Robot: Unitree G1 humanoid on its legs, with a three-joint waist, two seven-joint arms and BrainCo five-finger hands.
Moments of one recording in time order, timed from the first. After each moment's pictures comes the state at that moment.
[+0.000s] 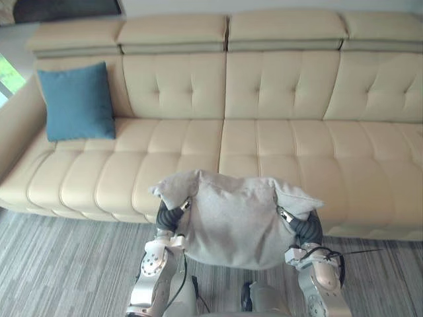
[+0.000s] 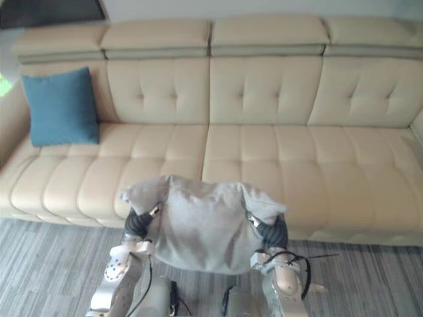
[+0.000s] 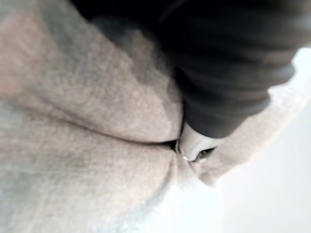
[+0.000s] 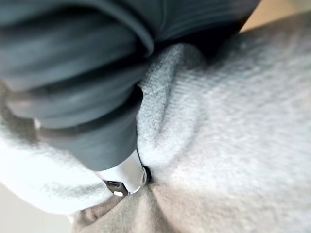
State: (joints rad) left arm 0.17 0.06 -0.20 0.01 -0.40 -0.11 0.15; right arm 0.32 -0.11 0.07 -0.18 0.27 -0.15 -0.12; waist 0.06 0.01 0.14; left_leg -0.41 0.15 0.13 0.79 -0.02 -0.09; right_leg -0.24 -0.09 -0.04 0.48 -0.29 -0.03
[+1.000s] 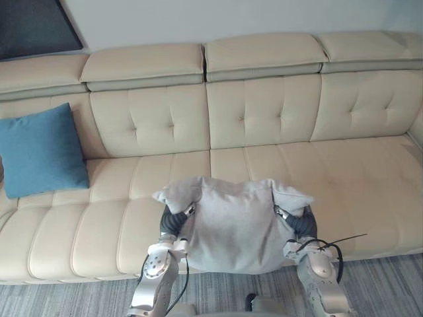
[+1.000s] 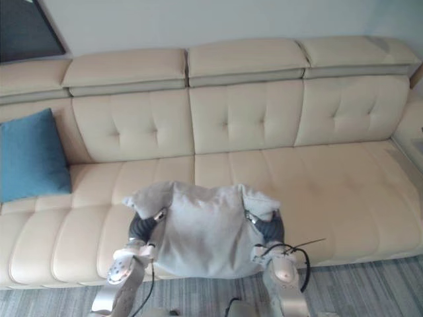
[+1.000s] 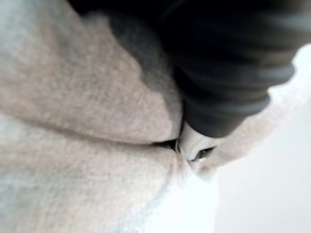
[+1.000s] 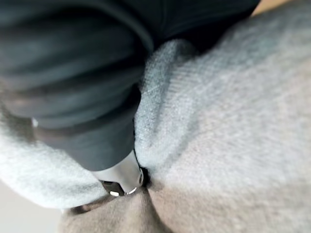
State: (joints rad) left arm 0.15 0.06 -0.24 0.03 -0.36 -0.08 0.15; right arm 0.20 -0.14 0.02 0.00 0.22 -0.11 -0.13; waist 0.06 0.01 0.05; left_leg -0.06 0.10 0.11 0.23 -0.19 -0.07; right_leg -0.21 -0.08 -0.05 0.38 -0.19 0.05
